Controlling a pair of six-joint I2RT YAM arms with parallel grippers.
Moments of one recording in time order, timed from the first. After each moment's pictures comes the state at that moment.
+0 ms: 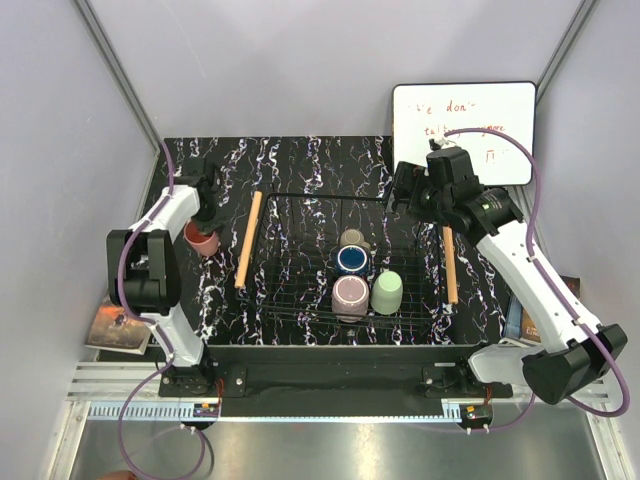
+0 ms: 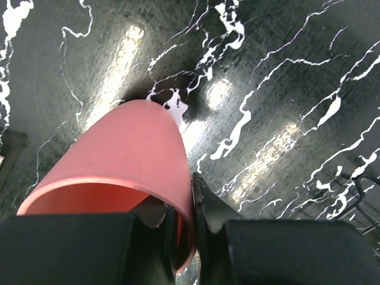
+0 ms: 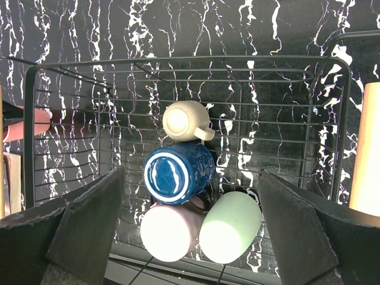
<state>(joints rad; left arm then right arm) -0.01 1.77 1.31 -0.77 -0.17 -0.55 0.45 1.28 1.41 -0.82 0.09 0.57</state>
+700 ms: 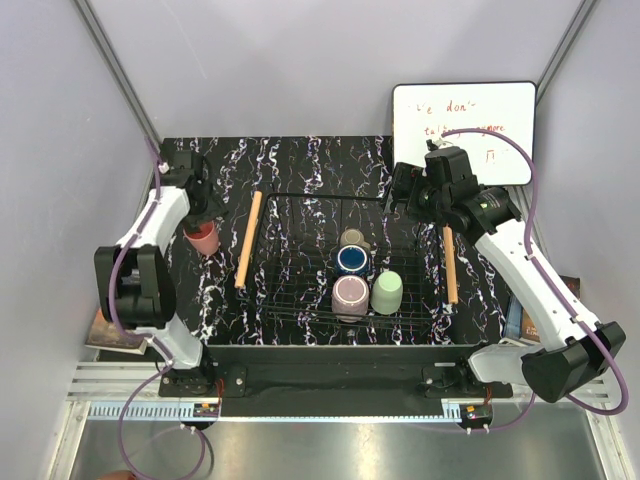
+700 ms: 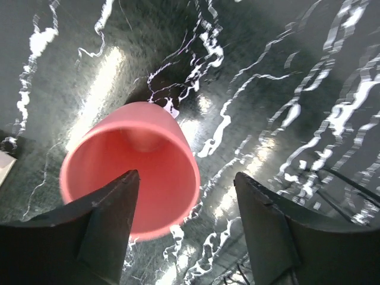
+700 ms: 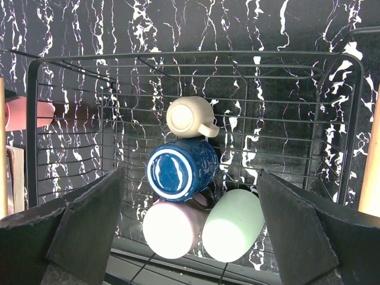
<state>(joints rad) 0.02 1.69 1.32 -0.75 -0.14 -0.55 0.45 1.29 1.41 -0.82 0.06 0.57</state>
